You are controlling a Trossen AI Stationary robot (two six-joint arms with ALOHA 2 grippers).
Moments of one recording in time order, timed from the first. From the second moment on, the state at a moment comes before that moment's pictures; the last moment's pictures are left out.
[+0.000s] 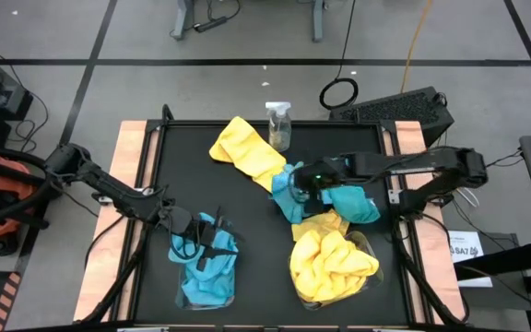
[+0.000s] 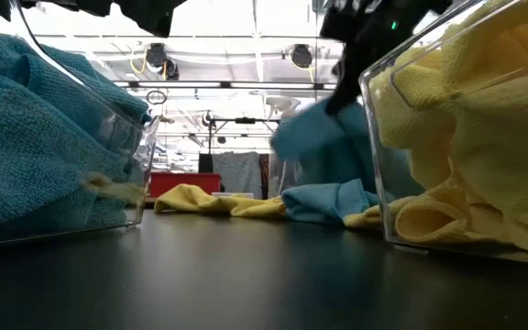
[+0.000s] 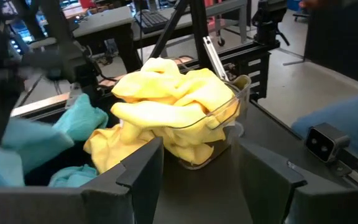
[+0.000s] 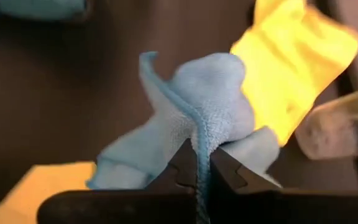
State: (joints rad) left arm -0.44 1.25 0.58 0.46 -0.11 0.16; right arm -0.05 1.42 1.10 -0.55 0.11 -0.13
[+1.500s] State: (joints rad) left arm -0.07 1.65 0.82 0.90 0.16 0.16; right arm 0.22 1.16 1.10 -0.06 -0.14 -0.26
